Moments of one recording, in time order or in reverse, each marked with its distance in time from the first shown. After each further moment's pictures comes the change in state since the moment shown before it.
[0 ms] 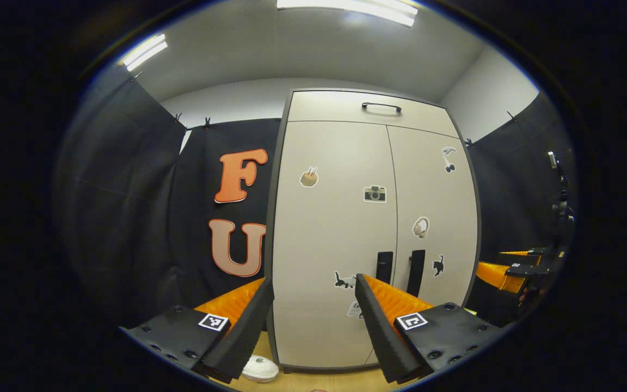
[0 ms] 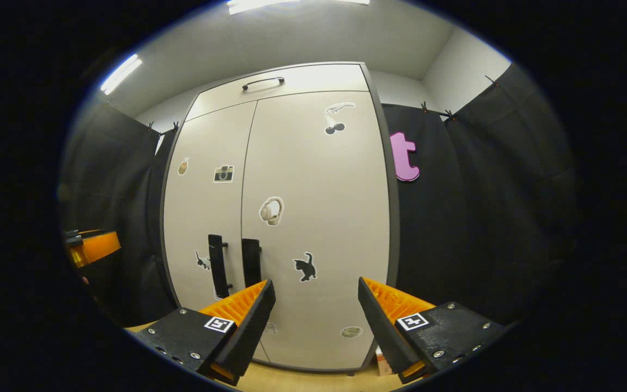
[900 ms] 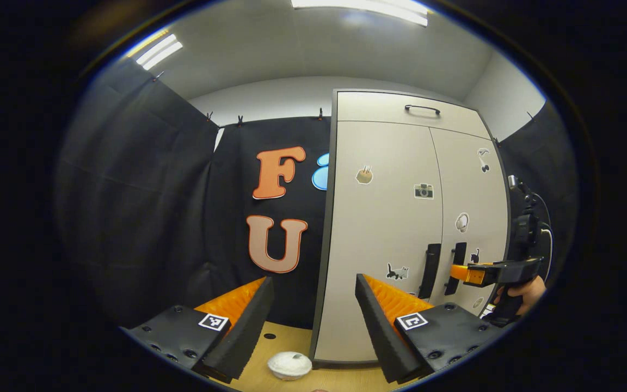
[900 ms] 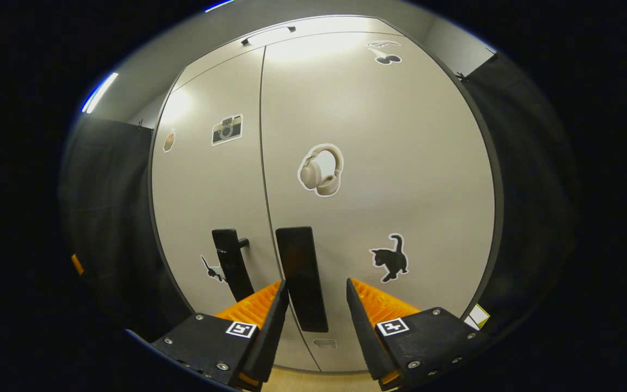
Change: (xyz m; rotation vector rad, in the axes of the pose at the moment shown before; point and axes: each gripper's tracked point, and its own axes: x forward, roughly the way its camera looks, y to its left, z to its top) left arm -0.022 0.079 -0.005 -0.010 0.008 0.111; right arm 0.105 0.076 -0.046 0.087 0.150 0.027
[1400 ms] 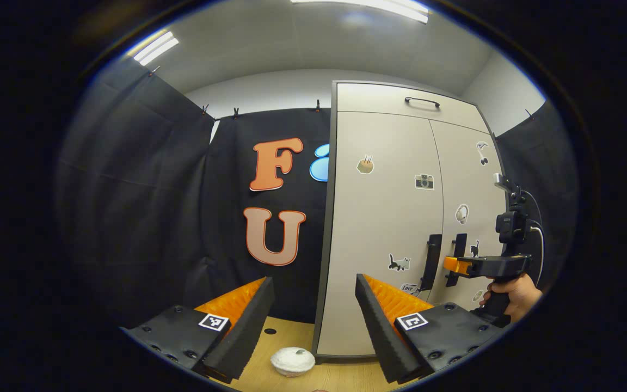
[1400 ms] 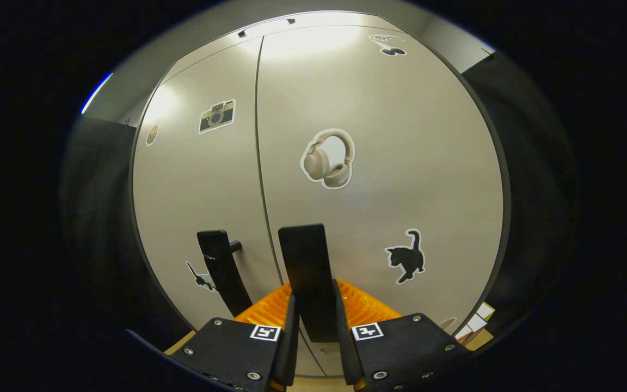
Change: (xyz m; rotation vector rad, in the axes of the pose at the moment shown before) left arm 0.006 0.002 -0.018 0.000 0.076 -0.046; right arm 0.022 0.003 -0.004 0.015 -0.015 -0.089
